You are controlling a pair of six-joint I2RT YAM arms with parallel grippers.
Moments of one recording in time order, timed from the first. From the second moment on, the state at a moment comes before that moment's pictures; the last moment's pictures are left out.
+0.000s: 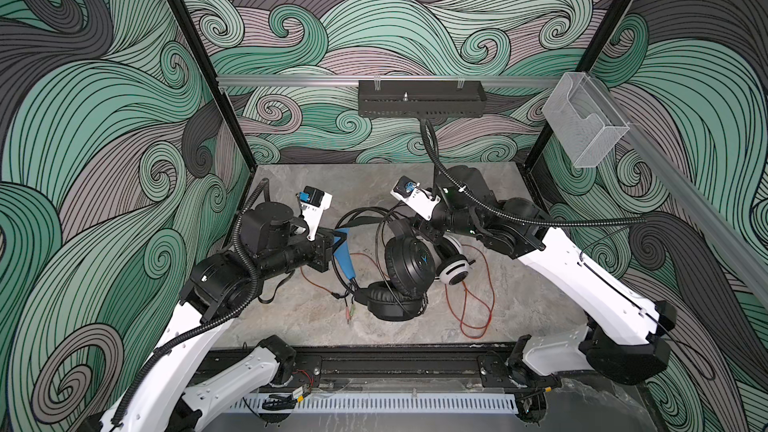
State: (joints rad) left arm -0.57 0.88 1.35 -0.97 0.20 -0.30; right arm 0.86 1.37 1.65 -0.91 0.04 -0.33
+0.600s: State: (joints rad) left arm -0.57 0.96 1.48 -0.95 0.25 -0.36; right arm 0.76 1.10 1.15 -0.39 -0.27 -0.13
